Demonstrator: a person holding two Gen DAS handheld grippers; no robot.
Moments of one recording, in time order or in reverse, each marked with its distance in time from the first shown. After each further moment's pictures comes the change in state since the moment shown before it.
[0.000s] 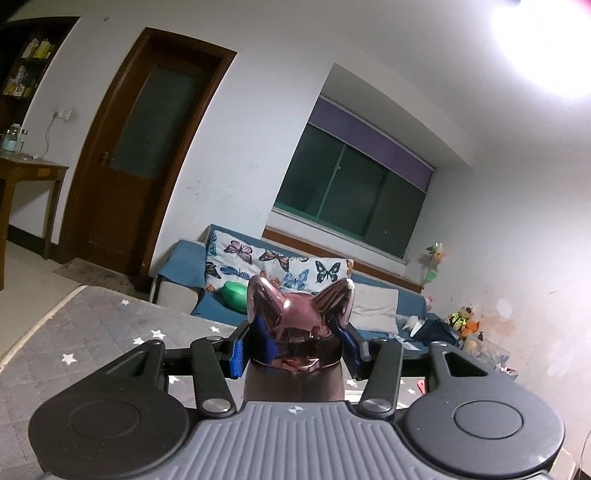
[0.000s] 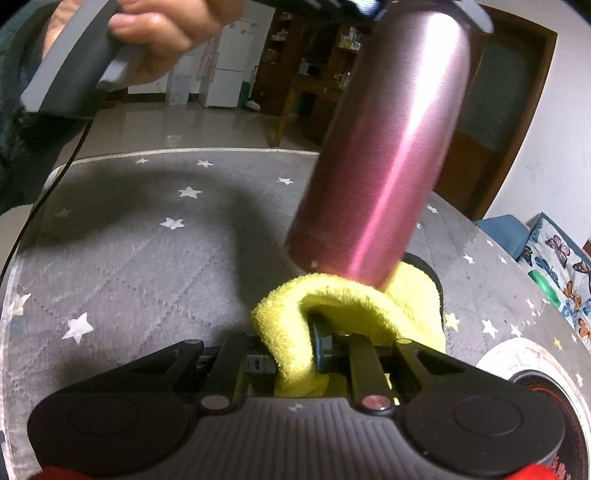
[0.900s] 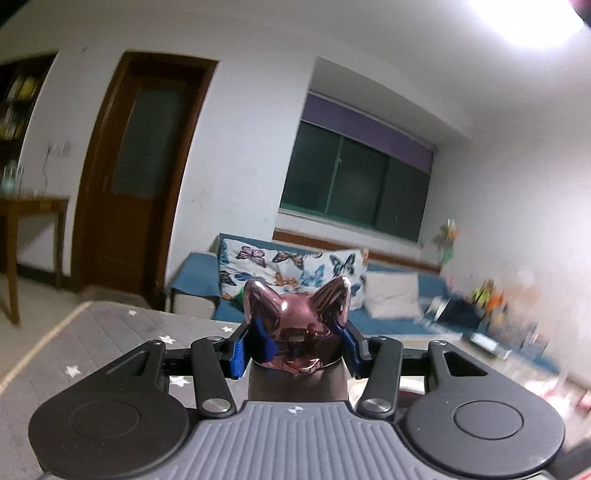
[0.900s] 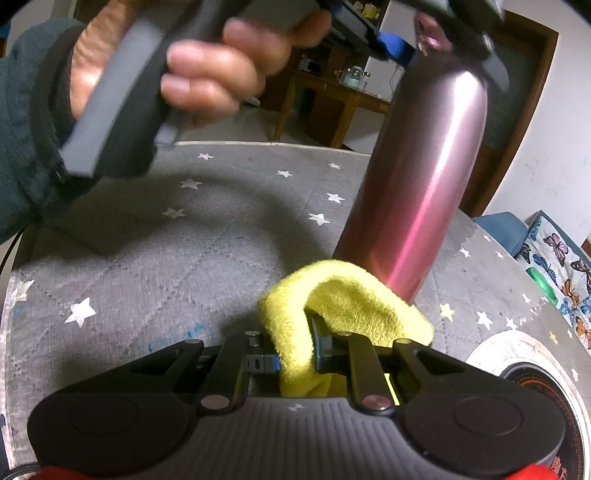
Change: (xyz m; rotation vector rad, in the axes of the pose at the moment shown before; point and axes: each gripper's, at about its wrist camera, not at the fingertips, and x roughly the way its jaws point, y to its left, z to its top) left arm 0.024 -0.021 -0.039 0.174 -0.022 0.070; right arm -0.010 -0.004 -0.006 -0.007 0.017 -0.006
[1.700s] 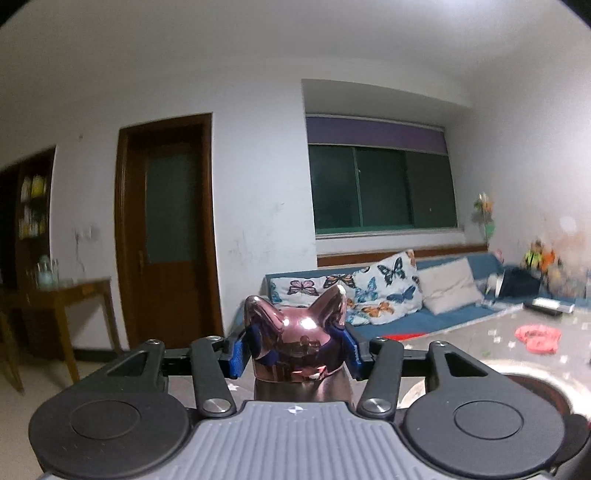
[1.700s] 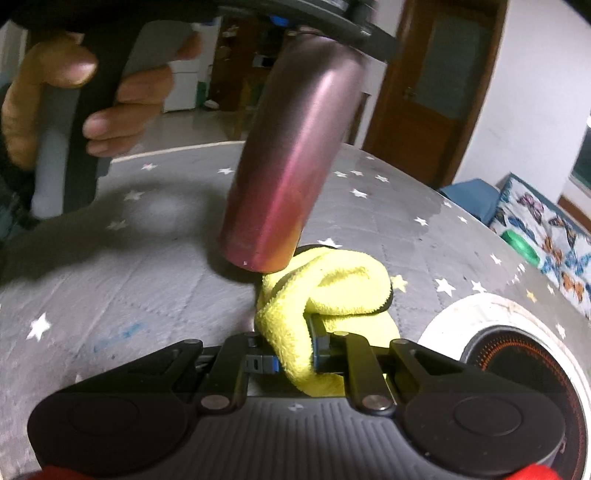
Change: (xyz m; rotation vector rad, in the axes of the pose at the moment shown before) left arm 0.003 -0.029 -0.016 0.218 -0.091 0.177; right arm 0.003 -0.041 -0.006 0.166 0.011 -0.062
